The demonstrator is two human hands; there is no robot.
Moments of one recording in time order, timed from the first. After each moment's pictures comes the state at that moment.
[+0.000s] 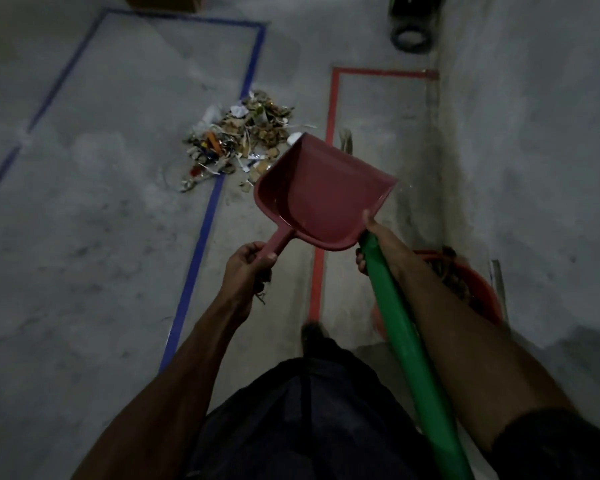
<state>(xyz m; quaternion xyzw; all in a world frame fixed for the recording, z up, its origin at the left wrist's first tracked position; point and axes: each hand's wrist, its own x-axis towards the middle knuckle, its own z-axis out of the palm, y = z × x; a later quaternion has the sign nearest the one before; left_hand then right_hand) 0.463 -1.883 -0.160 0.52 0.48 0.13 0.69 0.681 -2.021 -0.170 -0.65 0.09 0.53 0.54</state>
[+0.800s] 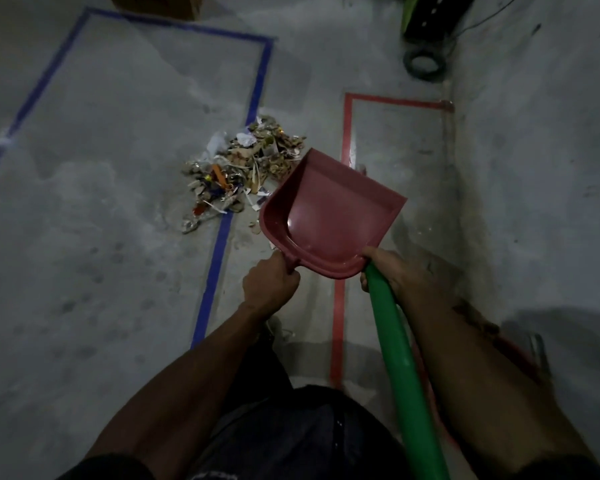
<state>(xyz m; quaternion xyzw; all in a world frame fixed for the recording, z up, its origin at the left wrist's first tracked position) 0.589 -1.615 -0.184 0.85 0.42 -0.08 0.32 0.759 -1.750 -0.181 -0.73 0.14 0.48 0.46</state>
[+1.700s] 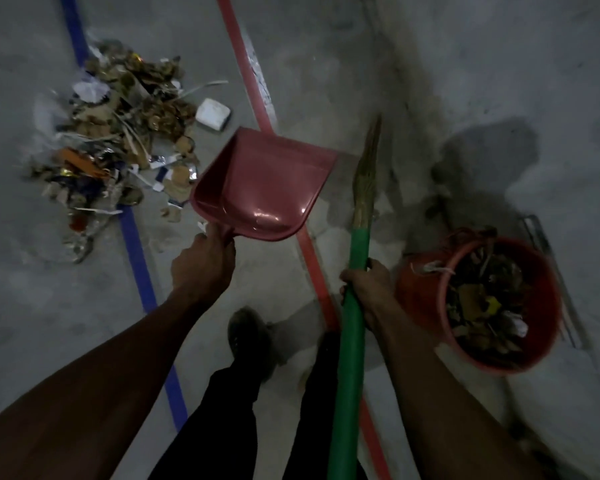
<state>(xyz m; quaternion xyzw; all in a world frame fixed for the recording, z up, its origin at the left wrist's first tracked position) 0.703 -1.530 -0.376 0.94 0.25 -0.16 0.19 0.761 -1.780 -0.369 -0.71 0.36 0.31 0.52</state>
